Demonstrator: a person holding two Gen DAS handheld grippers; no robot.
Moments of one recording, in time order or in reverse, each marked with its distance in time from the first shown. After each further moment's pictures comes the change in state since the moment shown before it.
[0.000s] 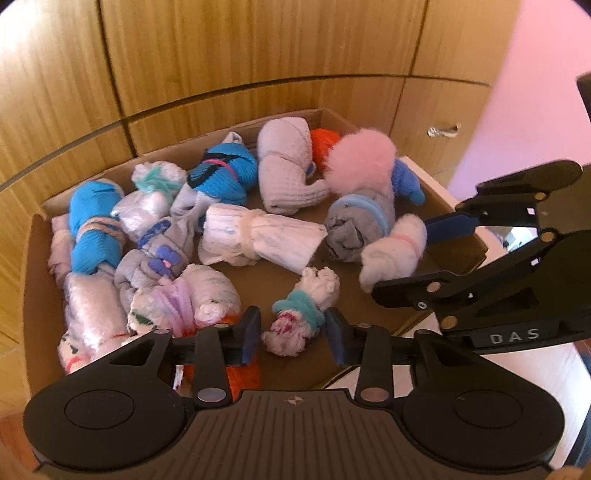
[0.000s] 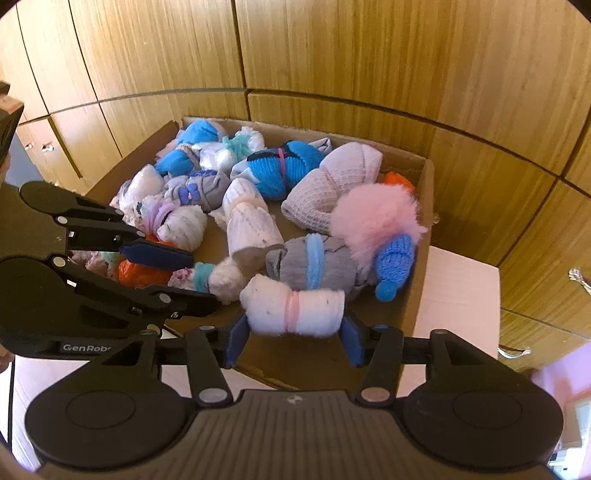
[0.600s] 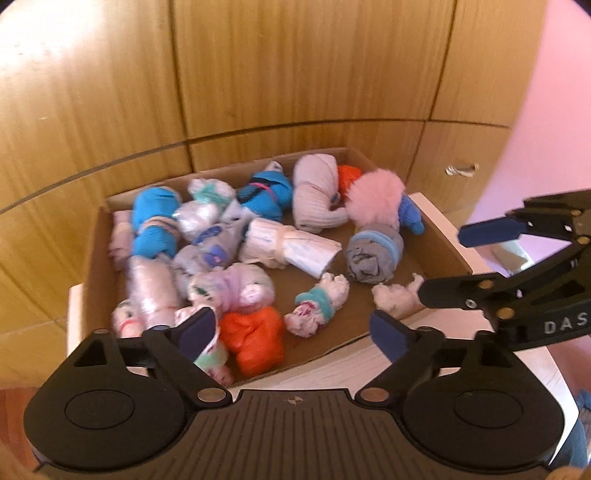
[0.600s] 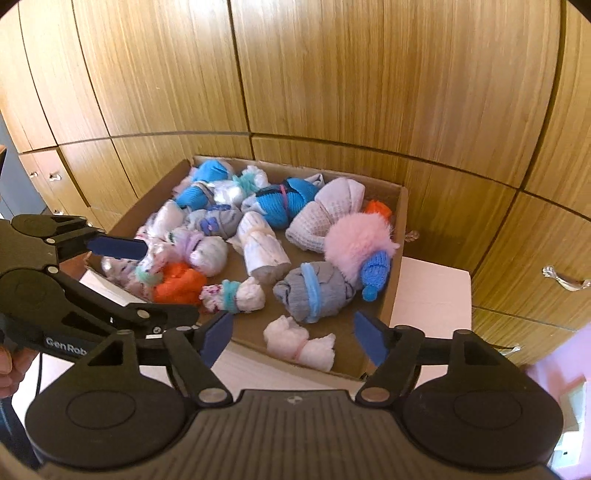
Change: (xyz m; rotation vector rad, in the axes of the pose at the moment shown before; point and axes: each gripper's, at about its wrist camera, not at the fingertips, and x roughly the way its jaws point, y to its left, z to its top) left arm -0.053 -0.010 -0.012 -0.104 -0.089 0.105; right arm -0.050 0.005 -0.004 0.039 -0.086 -0.002
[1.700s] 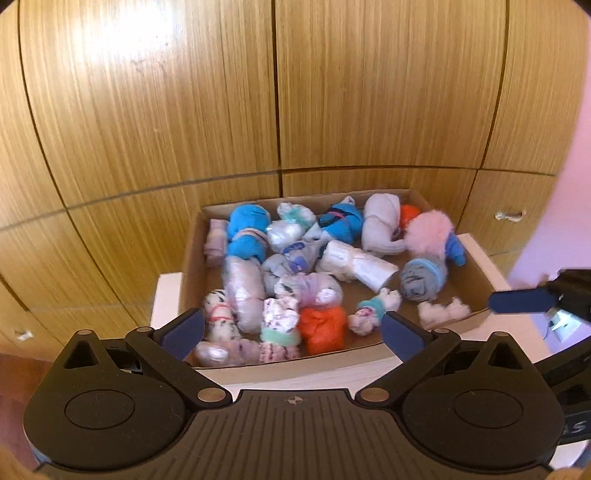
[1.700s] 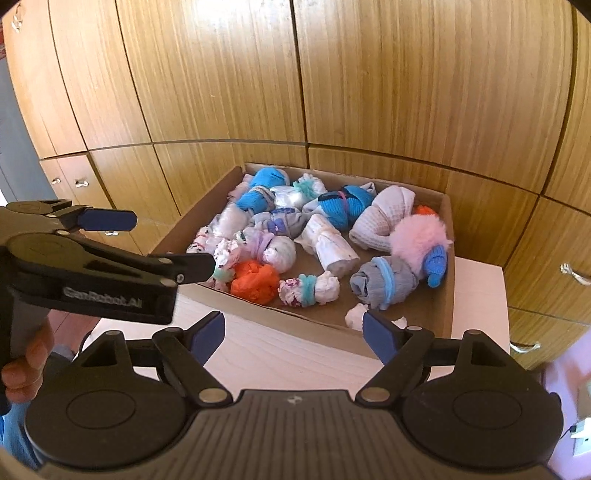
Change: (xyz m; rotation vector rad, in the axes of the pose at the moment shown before) left arm -0.061 0.010 -0.016 -0.120 -0.102 0.191; right arm -0.019 0.052 -0.019 0.002 -0.051 0.036
